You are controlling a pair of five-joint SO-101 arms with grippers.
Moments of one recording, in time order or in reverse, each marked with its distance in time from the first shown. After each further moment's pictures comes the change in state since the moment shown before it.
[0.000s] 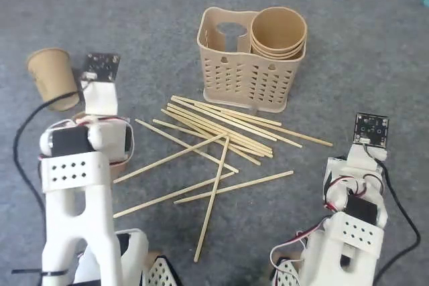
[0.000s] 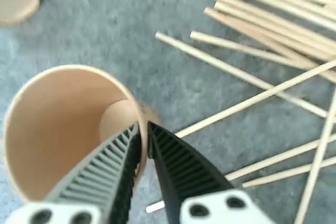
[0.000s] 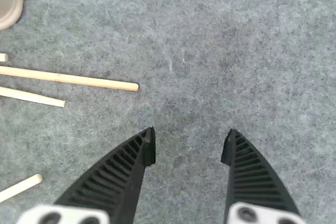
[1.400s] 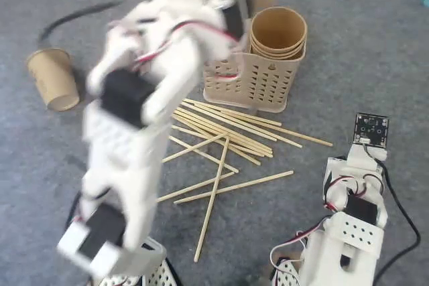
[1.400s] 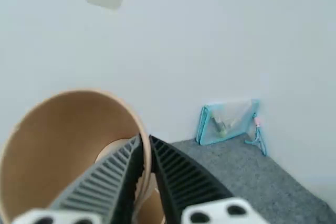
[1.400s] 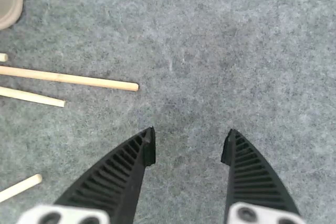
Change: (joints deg) left arm 40.5 36.7 -80.4 -13.5 25.8; right arm 0.0 0.0 0.0 0.0 0.0
